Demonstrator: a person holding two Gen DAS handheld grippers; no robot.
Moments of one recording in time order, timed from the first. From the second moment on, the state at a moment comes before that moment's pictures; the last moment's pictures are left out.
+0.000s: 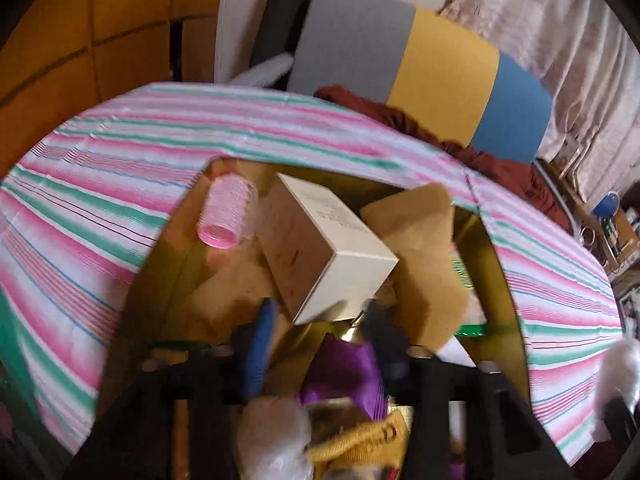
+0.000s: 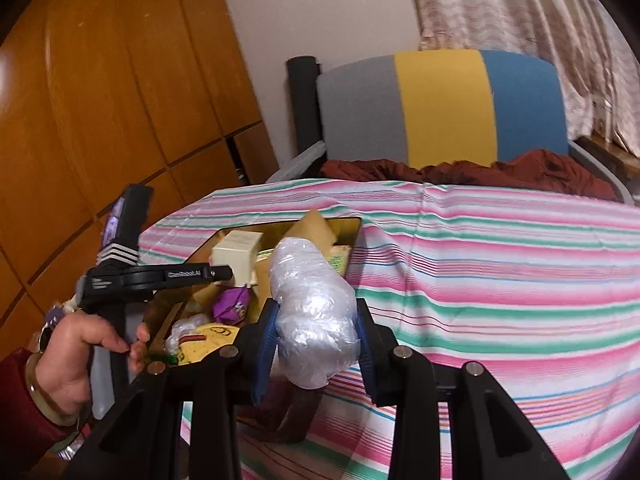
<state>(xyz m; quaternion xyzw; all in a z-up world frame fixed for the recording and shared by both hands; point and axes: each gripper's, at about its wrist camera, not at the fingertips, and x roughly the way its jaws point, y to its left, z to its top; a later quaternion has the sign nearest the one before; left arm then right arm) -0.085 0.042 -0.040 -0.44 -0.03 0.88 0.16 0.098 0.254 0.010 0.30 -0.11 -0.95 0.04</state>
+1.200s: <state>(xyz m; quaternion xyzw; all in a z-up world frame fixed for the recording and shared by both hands) 0.019 -0.011 -0.003 -0.38 0.00 0.92 0.01 0.036 0.189 -0.006 0.41 -0.05 -0.91 0.04</state>
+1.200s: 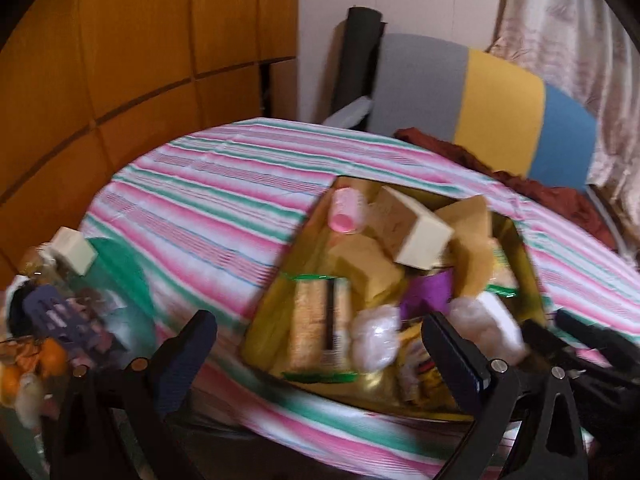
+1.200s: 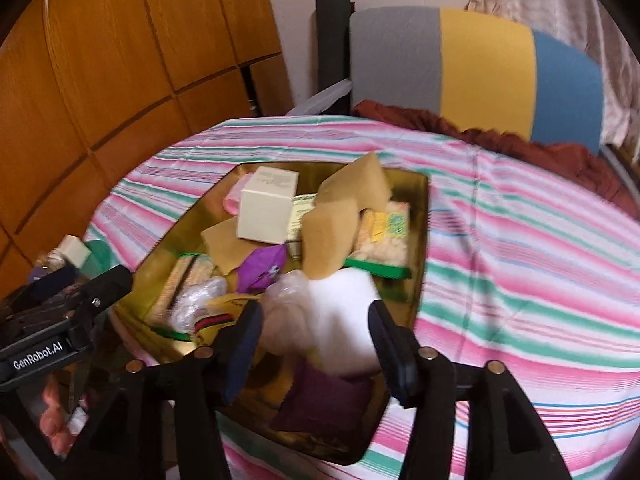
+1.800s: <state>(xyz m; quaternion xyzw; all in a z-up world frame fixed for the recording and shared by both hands) 0.022 -0.010 -0.009 -0.41 0.02 0.91 0.00 0.044 0.178 0.013 0.40 -0.03 -0.92 -0.04</state>
